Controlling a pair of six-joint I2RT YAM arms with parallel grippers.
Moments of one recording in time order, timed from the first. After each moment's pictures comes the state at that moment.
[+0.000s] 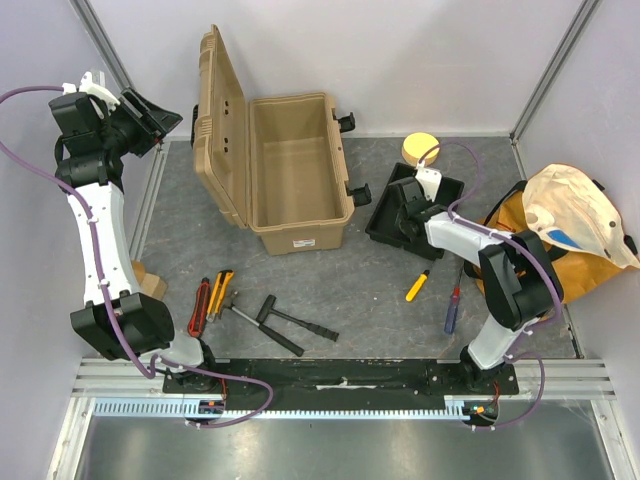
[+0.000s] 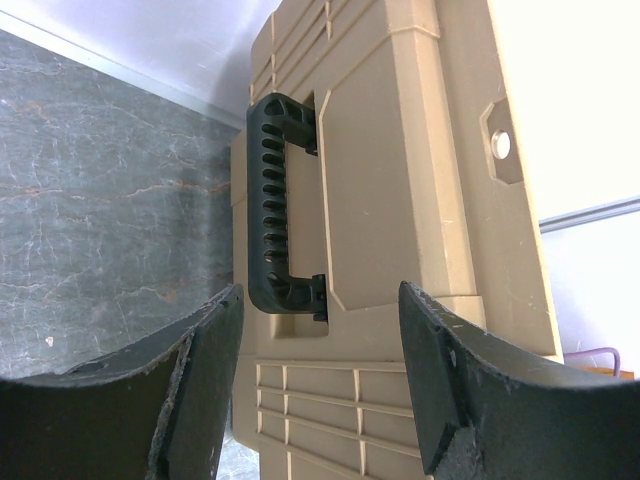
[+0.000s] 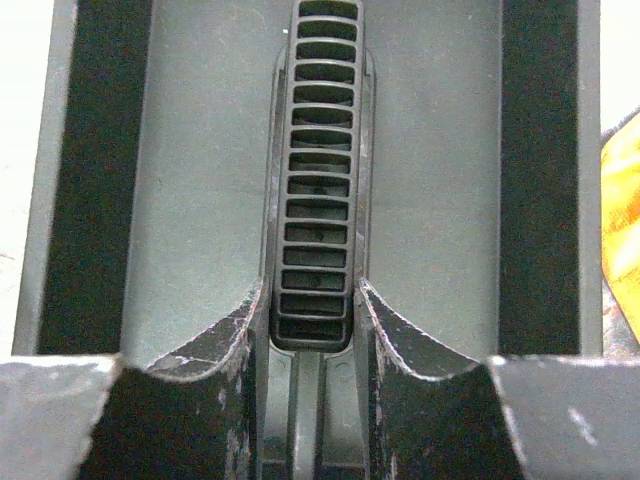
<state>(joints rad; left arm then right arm) 0.33 1.49 1.74 -0.58 0.53 -0.52 0.42 1.71 1.04 -0.19 0.57 0.55</state>
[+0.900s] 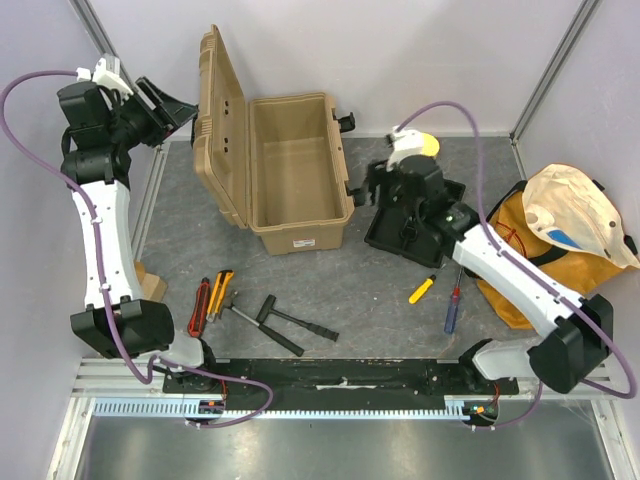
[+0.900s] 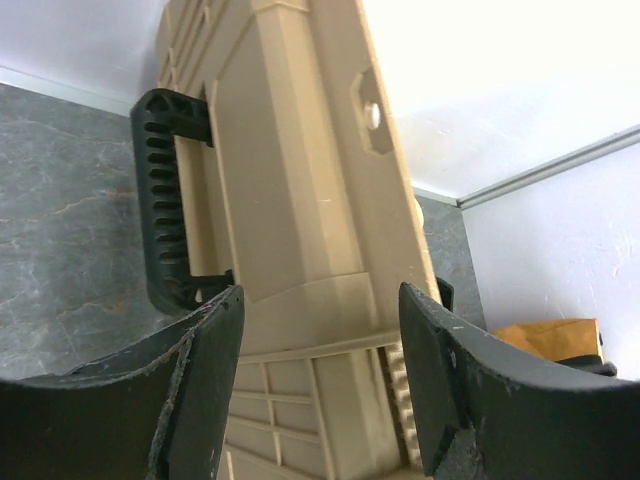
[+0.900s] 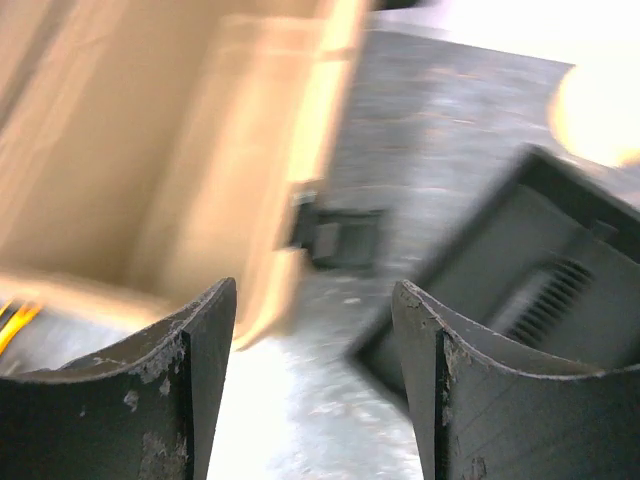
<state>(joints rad) 0.26 1.49 1.80 -0.60 0.59 -0.52 0.55 1.35 1.20 -0.22 0.27 0.24</state>
